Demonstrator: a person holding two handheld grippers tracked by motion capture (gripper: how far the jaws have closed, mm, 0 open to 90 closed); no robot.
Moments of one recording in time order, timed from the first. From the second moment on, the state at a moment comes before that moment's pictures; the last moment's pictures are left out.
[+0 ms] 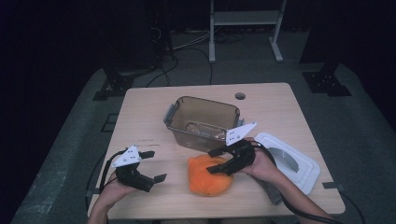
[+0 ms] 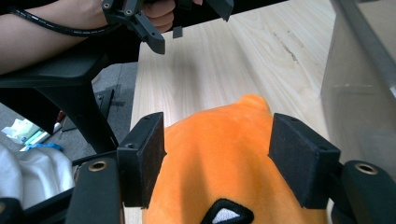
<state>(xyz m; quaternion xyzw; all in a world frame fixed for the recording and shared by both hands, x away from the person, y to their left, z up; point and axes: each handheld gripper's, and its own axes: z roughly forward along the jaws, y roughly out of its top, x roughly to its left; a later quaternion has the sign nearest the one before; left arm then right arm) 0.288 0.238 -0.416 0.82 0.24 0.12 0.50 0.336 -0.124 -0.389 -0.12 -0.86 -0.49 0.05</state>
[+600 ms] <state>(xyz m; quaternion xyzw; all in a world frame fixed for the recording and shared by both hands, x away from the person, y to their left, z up) 0.289 0.237 -0.416 0.82 0.24 0.12 0.50 0.332 -0.113 -0.411 -0.13 -0.88 -0.46 0.05</state>
